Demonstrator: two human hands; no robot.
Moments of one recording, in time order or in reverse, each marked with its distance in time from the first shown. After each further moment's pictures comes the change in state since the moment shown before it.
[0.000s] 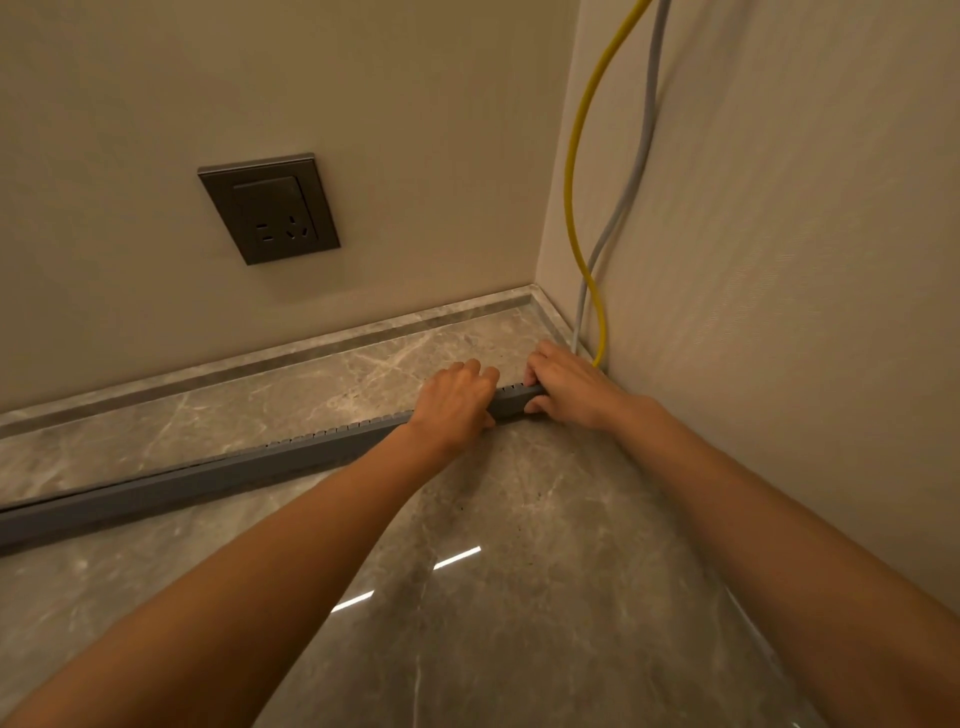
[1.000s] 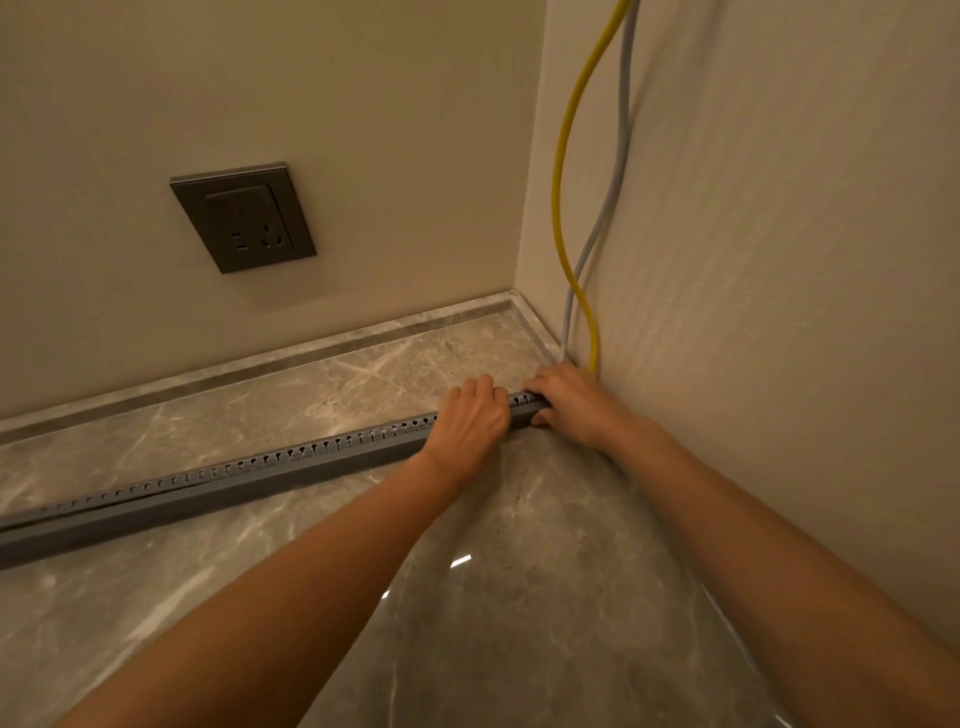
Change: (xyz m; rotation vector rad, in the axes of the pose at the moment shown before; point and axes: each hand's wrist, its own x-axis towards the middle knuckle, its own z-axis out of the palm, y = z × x) left_hand 0.000 0.034 0.018 0.203 0.138 0.055; right_hand -0.015 0.022 0.009 -0.123 0.032 0.015
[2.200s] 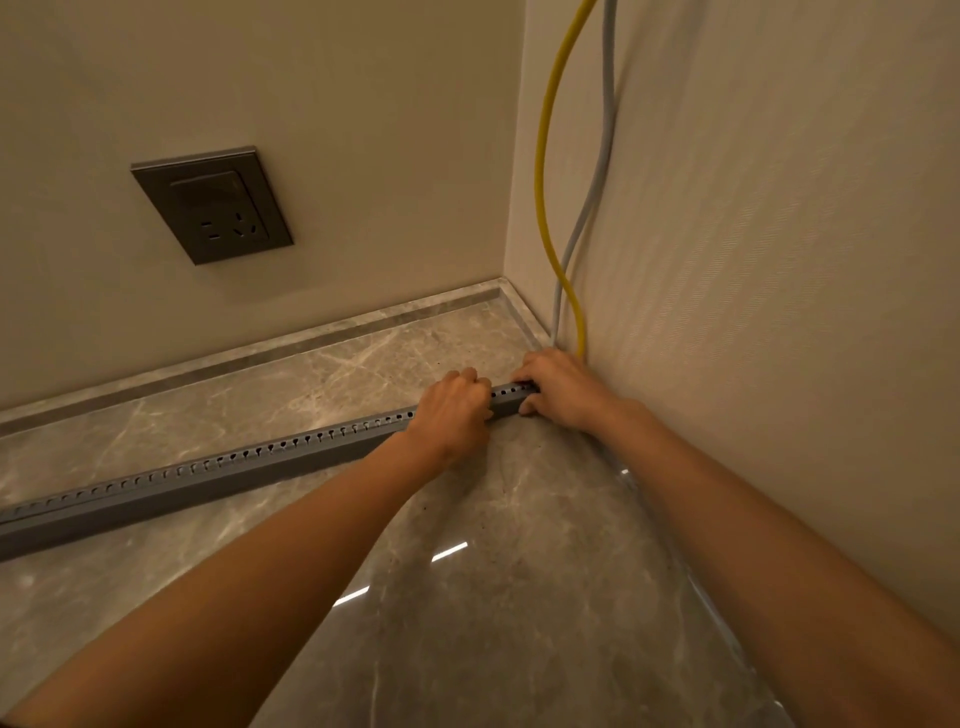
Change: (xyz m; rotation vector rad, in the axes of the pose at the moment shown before) left_hand 0.014 -0.006 0.003 -0.299 -0.174 -0.057; right_hand 0.003 0.003 -0.006 0.085 0.001 0.009
